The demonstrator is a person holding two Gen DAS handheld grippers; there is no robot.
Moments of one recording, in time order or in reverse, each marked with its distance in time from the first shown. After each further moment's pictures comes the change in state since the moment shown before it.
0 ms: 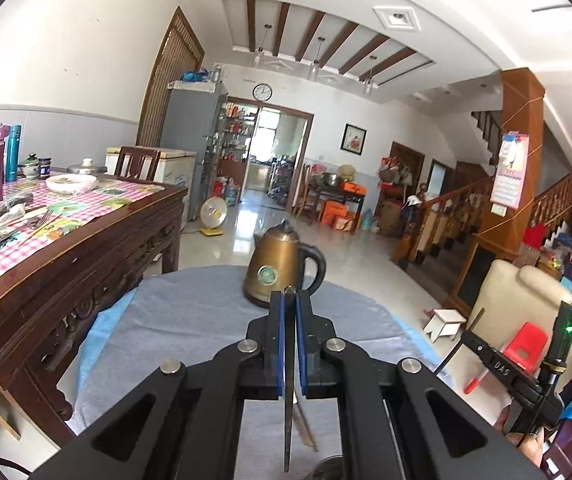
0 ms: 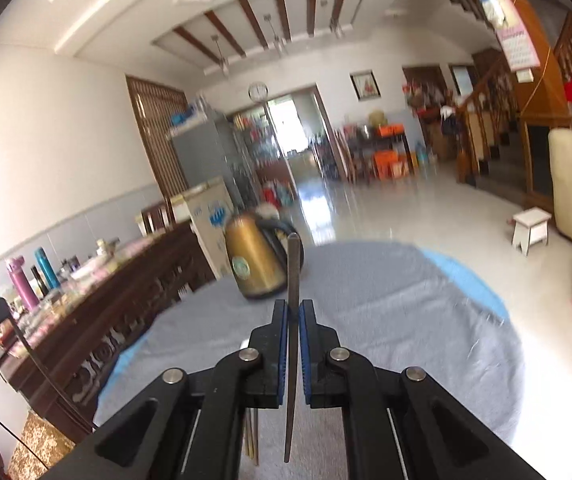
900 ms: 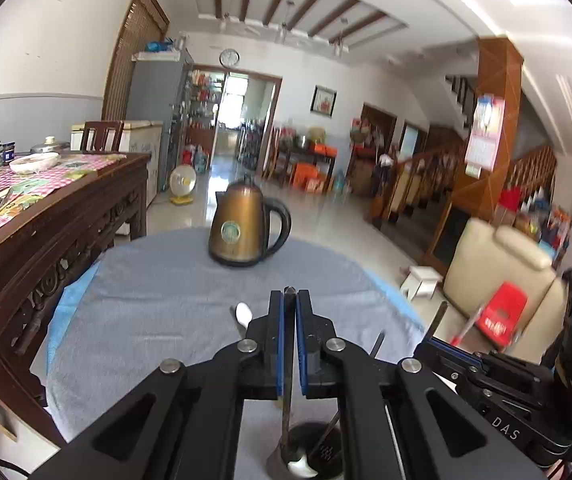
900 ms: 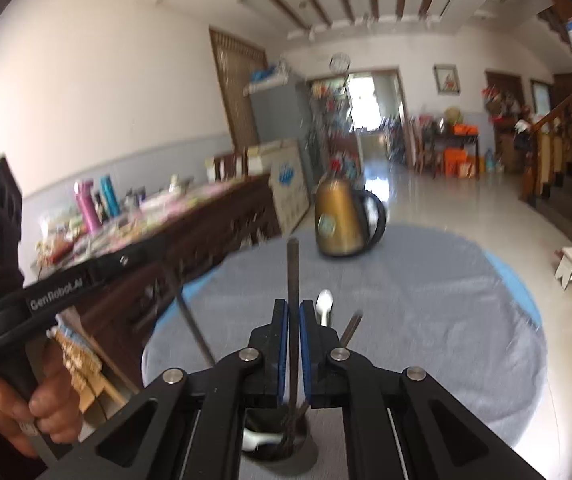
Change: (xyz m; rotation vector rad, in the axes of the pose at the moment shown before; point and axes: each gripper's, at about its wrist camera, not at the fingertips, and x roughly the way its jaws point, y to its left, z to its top) left arm 0.029 -0.022 -0.040 0.063 0.171 -0.087; right arm -0.039 0.093 -0.038 -0.222 0.190 0.200
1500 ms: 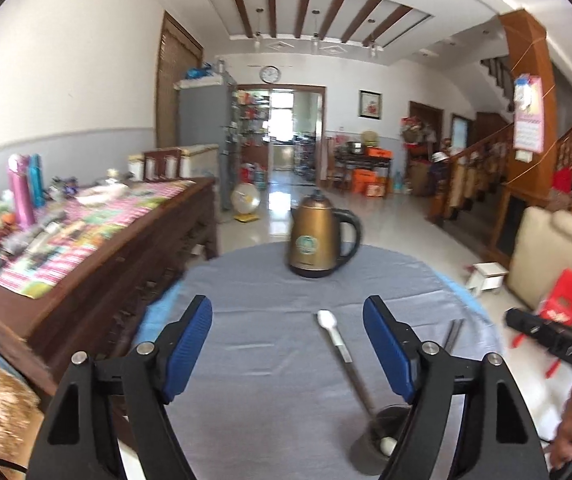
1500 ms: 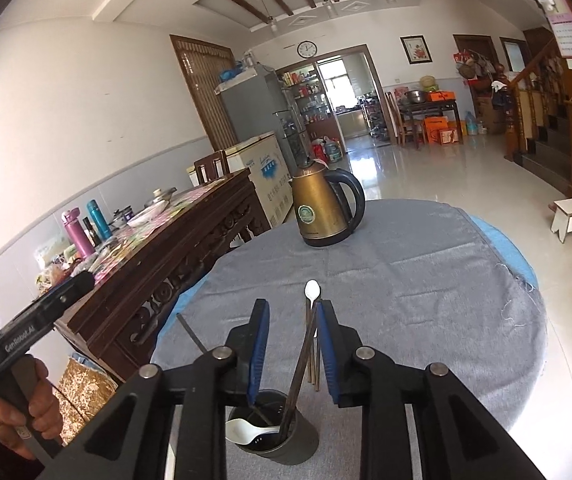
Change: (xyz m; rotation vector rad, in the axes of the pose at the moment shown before) left arm -0.059 0.019 0.002 0.090 -0.062 0.293; right arm -0.015 -0.049 0.005 0.157 0.000 -0.016
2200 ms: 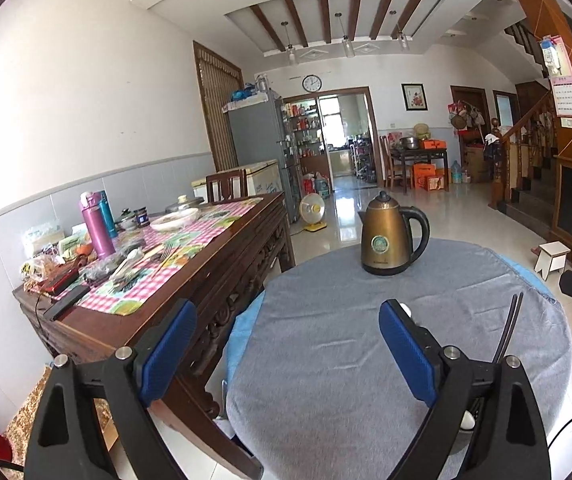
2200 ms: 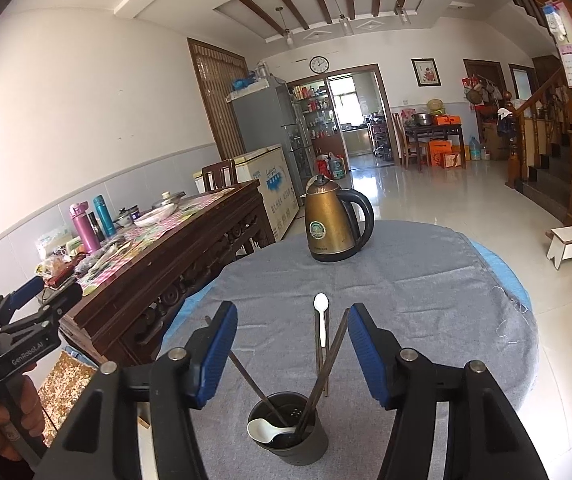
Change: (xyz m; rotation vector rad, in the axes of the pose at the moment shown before) left arm -0.040 0.019 -0.005 0.100 -0.021 0.246; right arm -0.026 0.039 -0.003 -0.078 -0.053 -0.012
